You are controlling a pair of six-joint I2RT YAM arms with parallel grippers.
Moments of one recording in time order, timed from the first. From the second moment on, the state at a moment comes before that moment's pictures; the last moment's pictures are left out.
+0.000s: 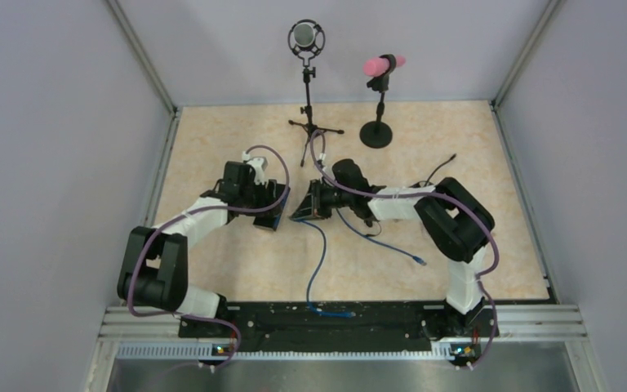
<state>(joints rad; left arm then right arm) -0.23 1.45 0.77 -0.20 0.22 -0.19 0.74 1.94 1.07 0.35 -0.64 0.94</state>
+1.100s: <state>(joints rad) -0.23 1.47 0.76 -0.22 0.22 -0.24 0.58 1.87 1.36 -0.07 -0.37 0.65</state>
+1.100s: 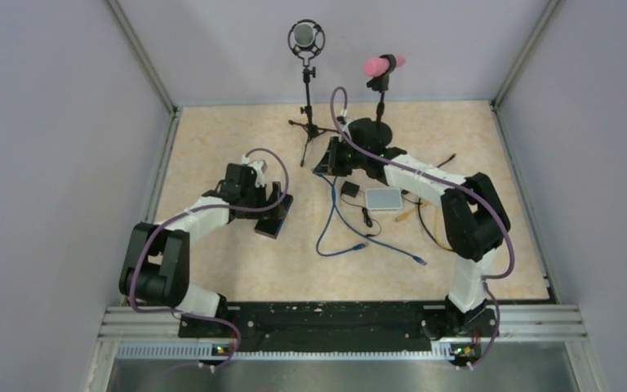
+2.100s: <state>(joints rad) -0.23 0.81 0.61 -0.19 -0.04 -0.31 0.63 2.07 1.52 -0.22 -0.18 0.51</state>
